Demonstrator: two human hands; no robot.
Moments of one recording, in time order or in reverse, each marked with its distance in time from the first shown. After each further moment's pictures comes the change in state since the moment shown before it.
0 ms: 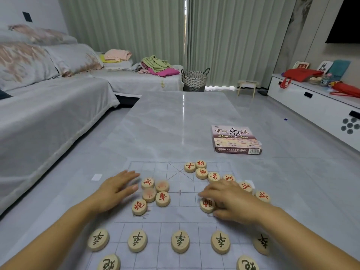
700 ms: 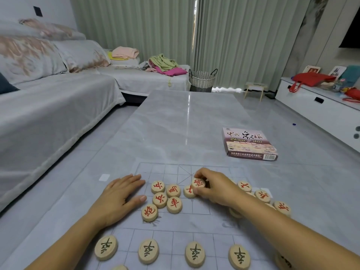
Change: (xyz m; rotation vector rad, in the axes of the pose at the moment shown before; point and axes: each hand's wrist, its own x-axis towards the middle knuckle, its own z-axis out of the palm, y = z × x) left_hand -0.007 -0.019 0.014 0.203 0.110 -0.006; right_hand 0.084 -0.016 0.009 0.376 0.095 0.270
